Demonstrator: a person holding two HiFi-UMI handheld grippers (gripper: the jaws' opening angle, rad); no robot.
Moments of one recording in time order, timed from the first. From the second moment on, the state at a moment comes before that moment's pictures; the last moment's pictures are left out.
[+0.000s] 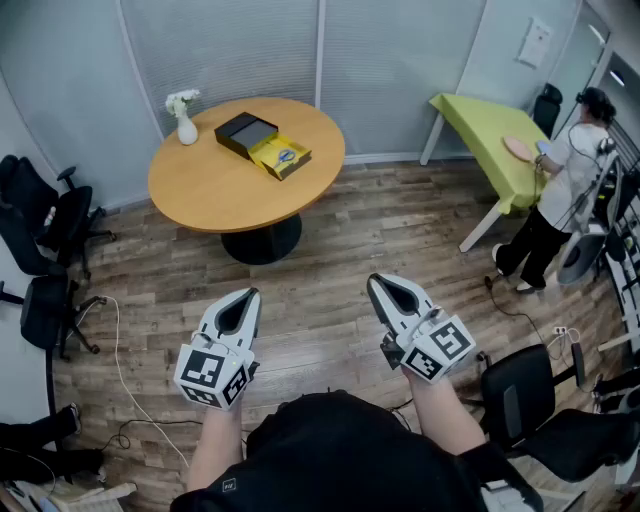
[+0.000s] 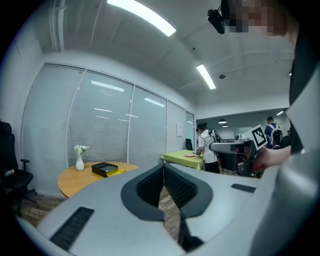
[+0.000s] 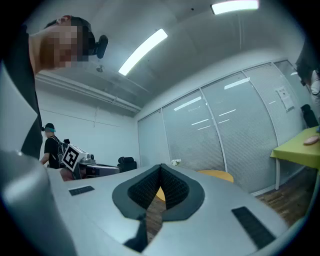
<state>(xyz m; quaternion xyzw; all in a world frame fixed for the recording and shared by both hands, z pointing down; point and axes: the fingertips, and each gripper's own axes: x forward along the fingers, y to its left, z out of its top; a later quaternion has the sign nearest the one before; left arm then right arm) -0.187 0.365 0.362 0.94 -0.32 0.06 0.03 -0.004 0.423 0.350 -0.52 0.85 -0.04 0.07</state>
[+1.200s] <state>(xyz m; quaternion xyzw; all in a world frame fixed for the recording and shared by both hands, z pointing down) -0.063 0.374 0.385 0.95 -0.31 0.08 0.04 0.097 0.443 0.387 -0.50 0.86 -0.09 0.09</state>
